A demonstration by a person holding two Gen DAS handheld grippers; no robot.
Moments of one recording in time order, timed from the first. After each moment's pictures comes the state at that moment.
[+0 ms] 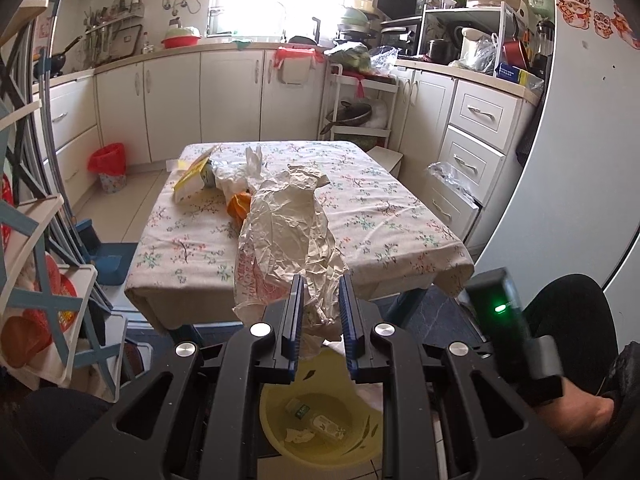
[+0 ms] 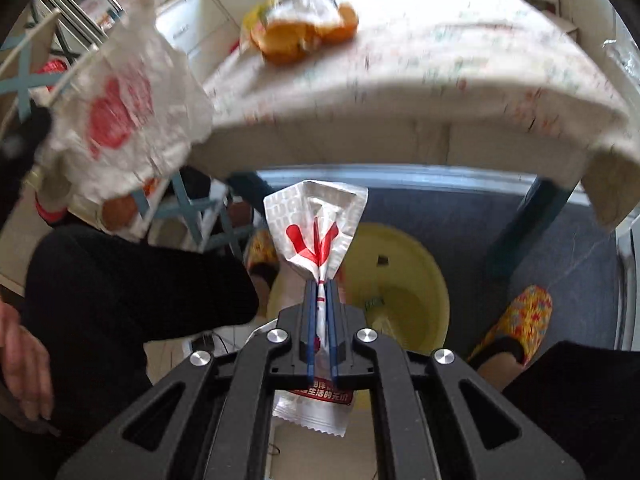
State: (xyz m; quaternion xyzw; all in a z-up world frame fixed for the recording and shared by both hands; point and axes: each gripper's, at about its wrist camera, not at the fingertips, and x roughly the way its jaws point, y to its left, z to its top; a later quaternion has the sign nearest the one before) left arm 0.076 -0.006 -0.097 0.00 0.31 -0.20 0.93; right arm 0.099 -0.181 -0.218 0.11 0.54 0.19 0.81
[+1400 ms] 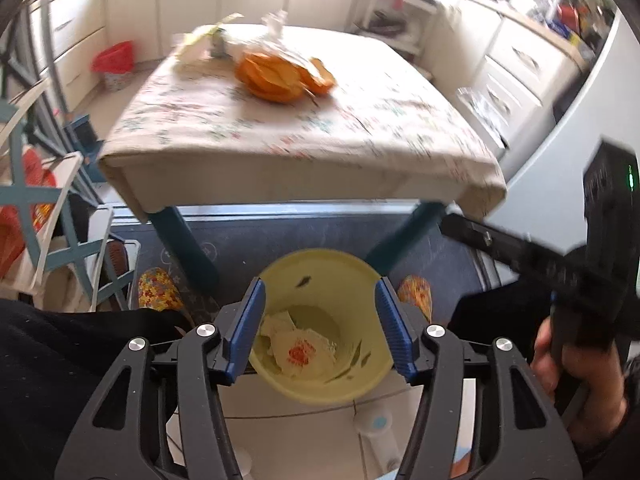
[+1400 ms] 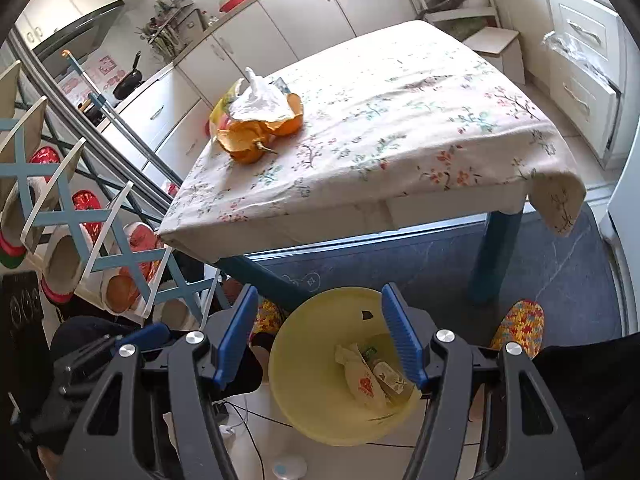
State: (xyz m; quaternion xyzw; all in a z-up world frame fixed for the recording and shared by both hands) left arm 0.096 -0.005 -0.176 -0.04 0.48 -0.15 0.86; right arm 0.090 -0.220 -0.176 0.20 0.43 0.12 0.87
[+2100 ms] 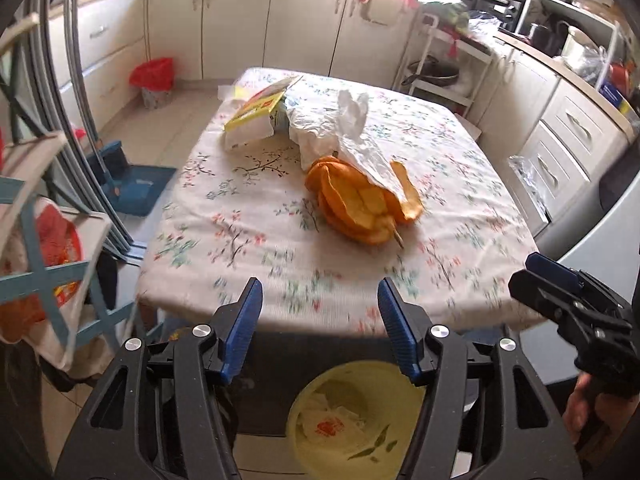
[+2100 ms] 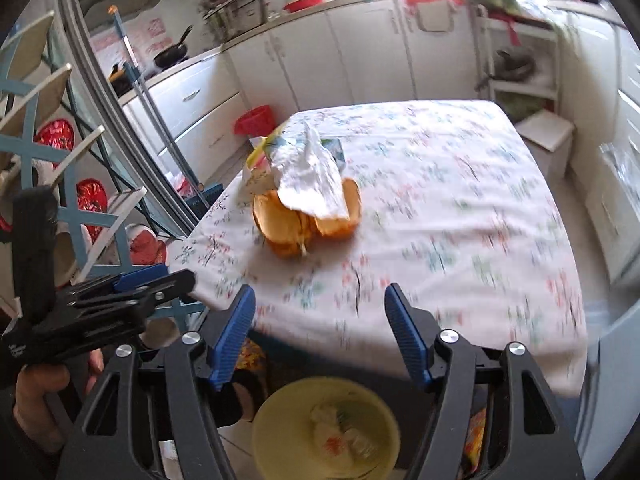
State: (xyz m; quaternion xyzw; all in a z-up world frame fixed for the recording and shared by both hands) left arm 0.235 0.026 -0.140 -0.07 0.45 -0.08 0.89; right arm 0.197 -0.181 -0.111 0.06 0.40 0.18 0.90
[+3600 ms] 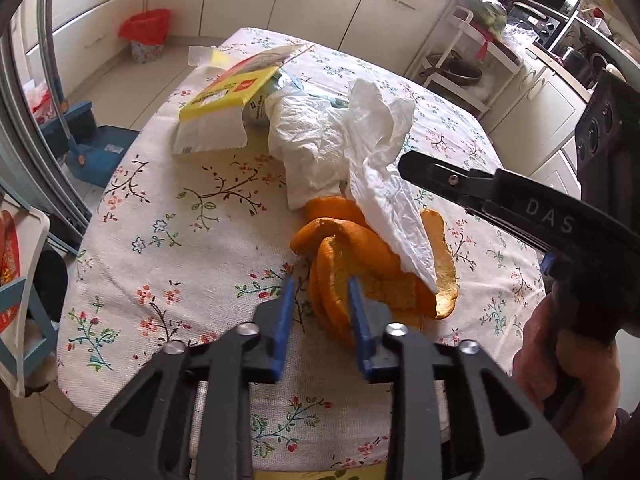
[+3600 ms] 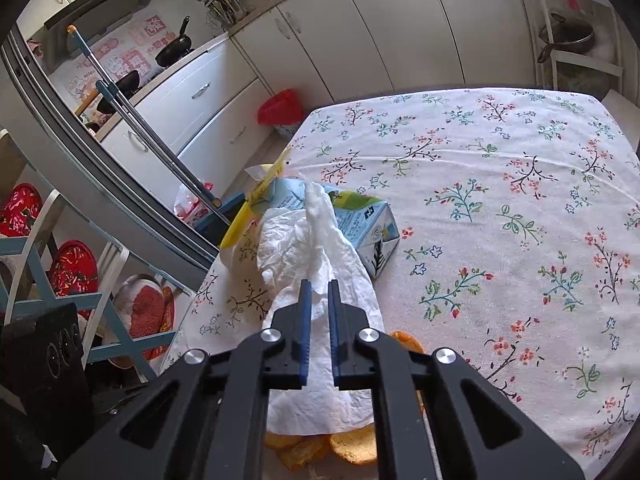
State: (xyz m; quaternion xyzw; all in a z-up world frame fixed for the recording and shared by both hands) left arm 0.347 0.018 -0.186 -0.14 0.50 -0.10 0.85; right arm 0.372 -0.147 -0.140 0.13 0.45 0.24 0.85
